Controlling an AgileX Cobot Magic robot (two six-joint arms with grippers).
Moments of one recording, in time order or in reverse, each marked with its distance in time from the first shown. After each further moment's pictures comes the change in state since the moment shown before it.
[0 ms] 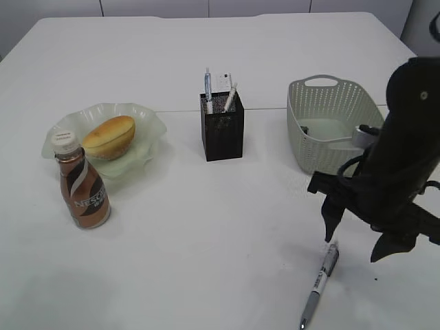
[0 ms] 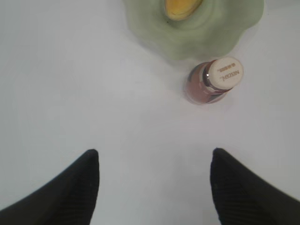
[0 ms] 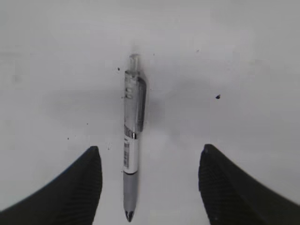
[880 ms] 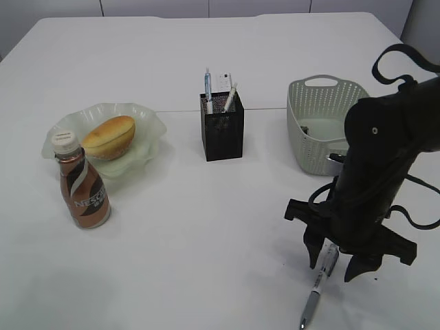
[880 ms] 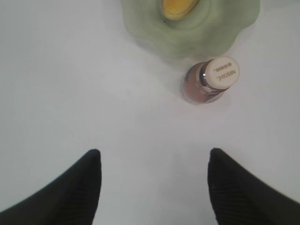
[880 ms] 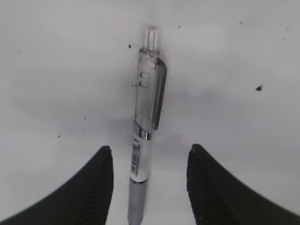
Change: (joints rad) left arm 0.000 0.000 0.000 -0.010 0.000 -0.002; right arm 0.067 0.145 0.000 0.027 -0.064 0.004
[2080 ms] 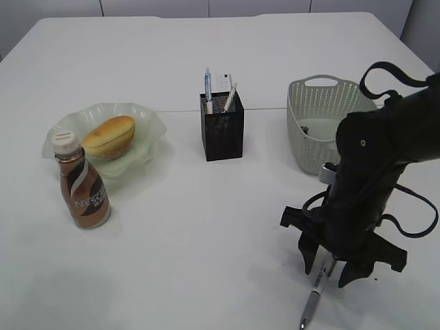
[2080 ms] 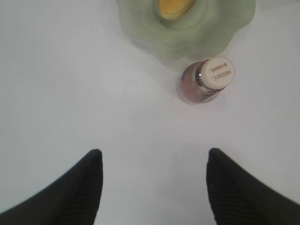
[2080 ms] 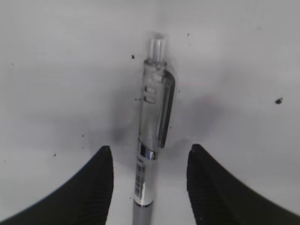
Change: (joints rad) left arm 0.000 0.000 0.000 -0.014 0.000 0.000; right arm 0.000 0.057 0.000 0.011 -0.051 0.004
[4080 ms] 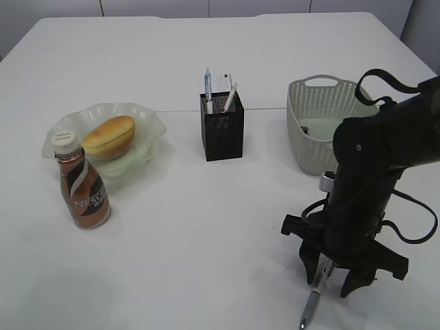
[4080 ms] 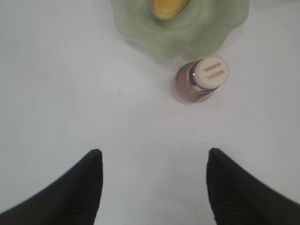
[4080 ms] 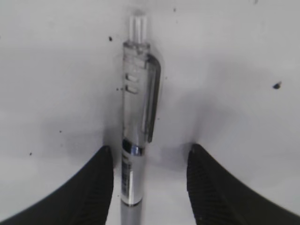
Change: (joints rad) left arm 0.000 0.000 0.000 -0.019 0.000 0.000; right arm 0.000 0.027 0.000 0.019 0.032 0.002
